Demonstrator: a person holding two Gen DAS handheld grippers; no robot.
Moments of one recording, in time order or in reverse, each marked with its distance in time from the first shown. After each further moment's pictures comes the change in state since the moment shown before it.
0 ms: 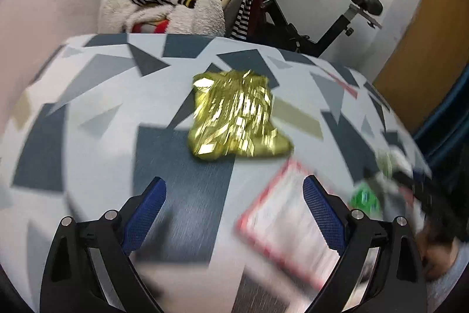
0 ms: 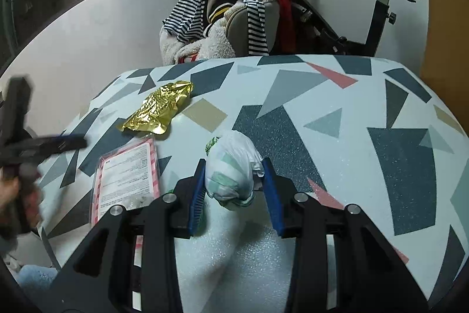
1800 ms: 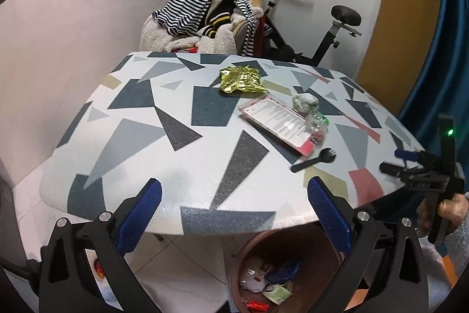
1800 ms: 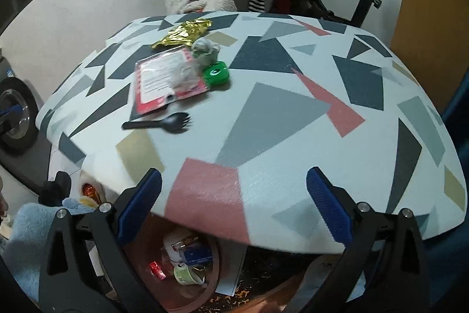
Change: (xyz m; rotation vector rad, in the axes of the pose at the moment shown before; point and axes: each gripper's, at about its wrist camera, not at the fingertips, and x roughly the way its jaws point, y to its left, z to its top) left arm -0.210 -0.034 -0.192 0.074 -0.194 0.152; right arm -0.109 0.045 -0.095 -0.069 0.154 -0.078
